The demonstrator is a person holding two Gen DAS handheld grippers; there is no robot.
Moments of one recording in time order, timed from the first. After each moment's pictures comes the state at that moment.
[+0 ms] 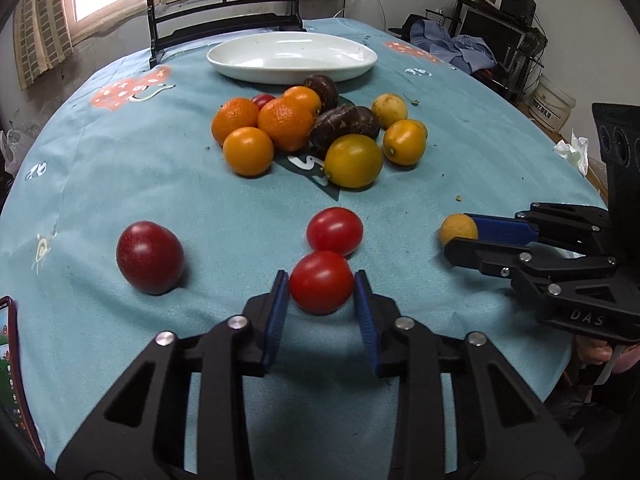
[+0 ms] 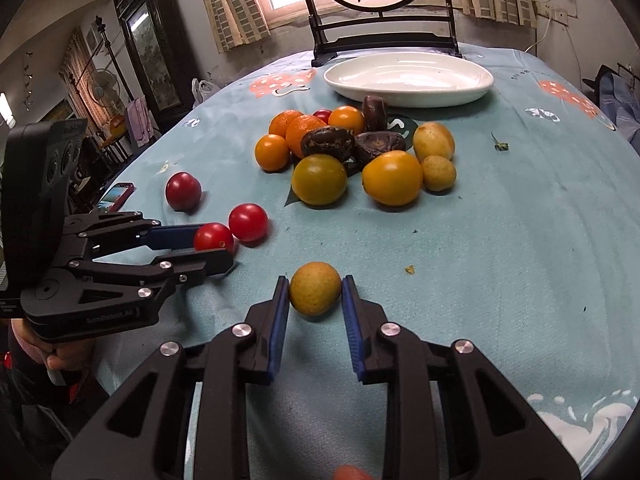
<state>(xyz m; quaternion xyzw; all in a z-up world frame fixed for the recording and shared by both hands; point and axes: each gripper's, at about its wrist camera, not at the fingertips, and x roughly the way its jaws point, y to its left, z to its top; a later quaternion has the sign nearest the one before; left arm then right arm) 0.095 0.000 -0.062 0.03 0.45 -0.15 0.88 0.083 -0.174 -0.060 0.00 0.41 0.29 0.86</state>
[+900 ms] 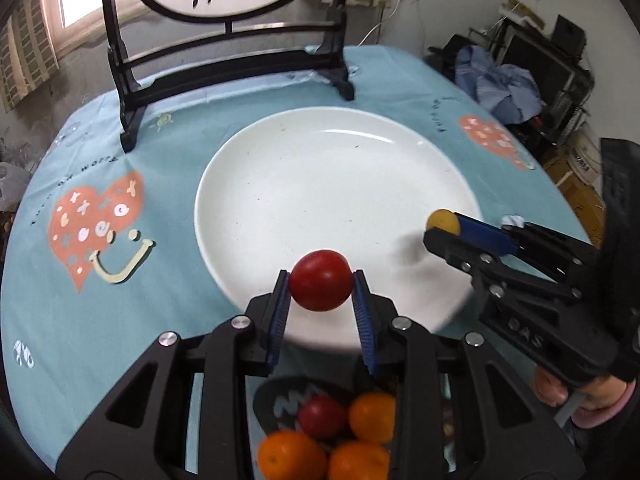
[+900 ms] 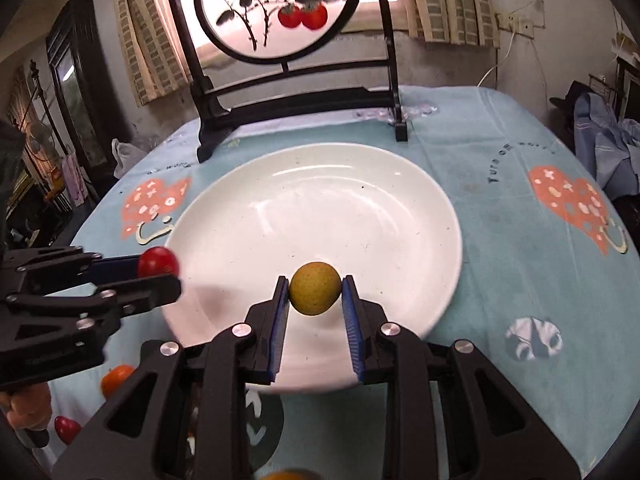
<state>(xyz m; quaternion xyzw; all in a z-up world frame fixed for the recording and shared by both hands) 0.364 -0.015 -0.011 0.01 0.47 -0.11 0.87 0.359 -0.169 -0.034 0.02 0.40 0.19 0.90</state>
